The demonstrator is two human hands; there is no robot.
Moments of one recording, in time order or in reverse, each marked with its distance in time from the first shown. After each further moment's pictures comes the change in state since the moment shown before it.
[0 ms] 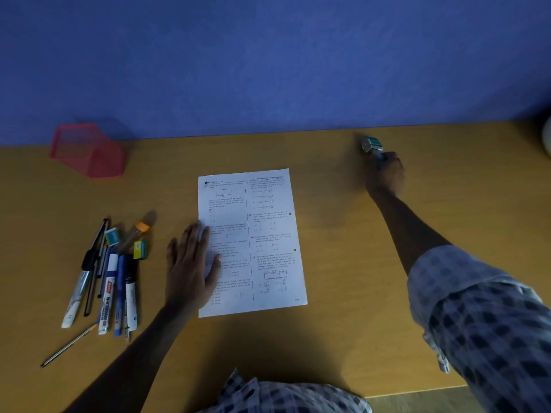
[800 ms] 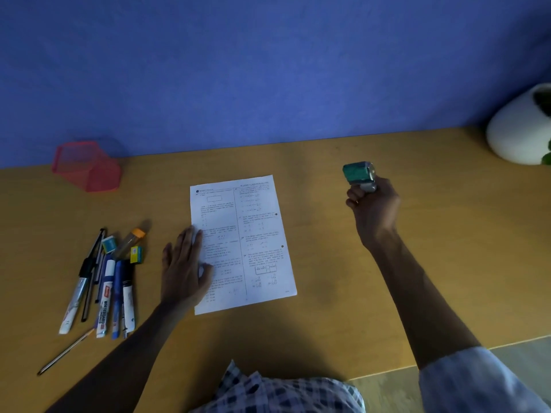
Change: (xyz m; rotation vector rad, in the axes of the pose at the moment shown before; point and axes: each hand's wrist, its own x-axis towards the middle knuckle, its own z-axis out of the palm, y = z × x) left_hand -0.003 -0.002 -0.005 -0.025 -0.019 0.039; right_hand -0.141 -0.023 -0.102 1.337 -0.397 0.208
